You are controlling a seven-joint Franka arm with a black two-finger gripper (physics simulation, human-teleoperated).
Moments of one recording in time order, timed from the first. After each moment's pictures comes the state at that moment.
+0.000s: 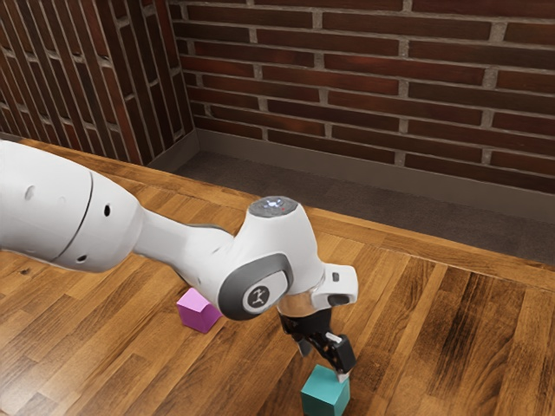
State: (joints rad) arm -0.49 0.23 -0.07 -2.18 -0.21 2.50 -0.06
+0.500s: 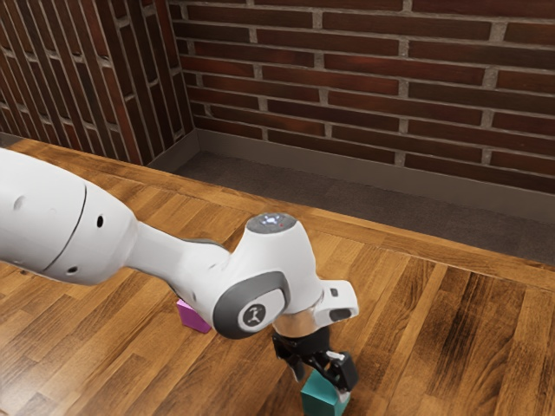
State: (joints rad) arm -0.54 0.19 -0.08 -2.25 -0.26 2.51 -0.26
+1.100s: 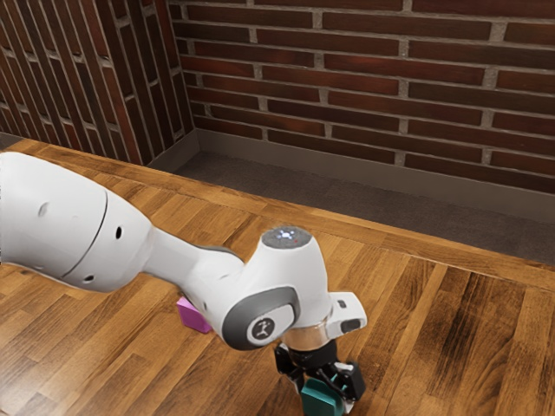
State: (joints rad) arm -0.54 0.27 -0.09 -2.21 -0.19 2.51 -0.43
